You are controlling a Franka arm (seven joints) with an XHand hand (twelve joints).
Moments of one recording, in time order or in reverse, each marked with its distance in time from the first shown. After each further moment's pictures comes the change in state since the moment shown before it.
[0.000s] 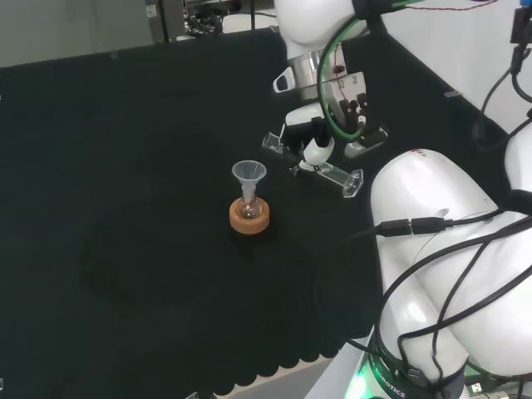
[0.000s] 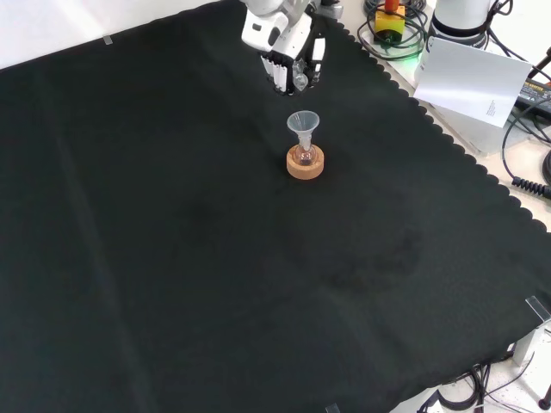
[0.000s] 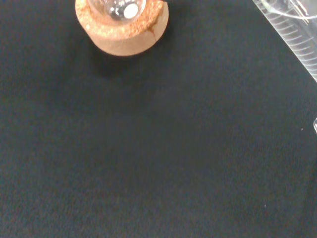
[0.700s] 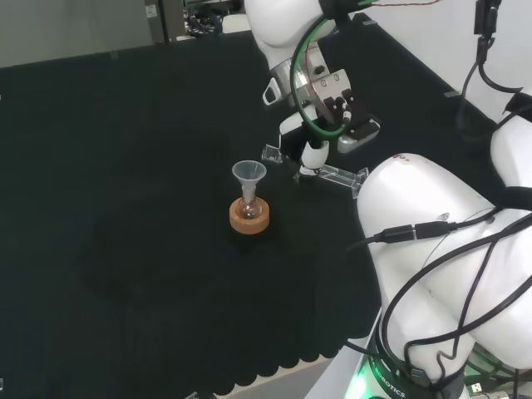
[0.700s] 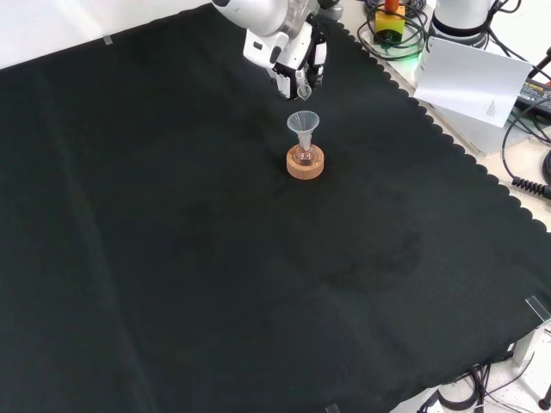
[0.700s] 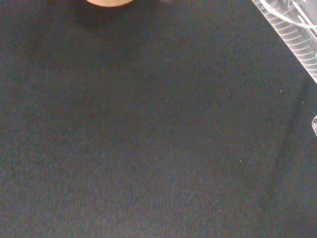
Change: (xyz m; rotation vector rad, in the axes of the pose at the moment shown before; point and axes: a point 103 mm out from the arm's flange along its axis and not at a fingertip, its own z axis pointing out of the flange) arm 0.004 0.001 -0.002 0.173 -0.078 0.051
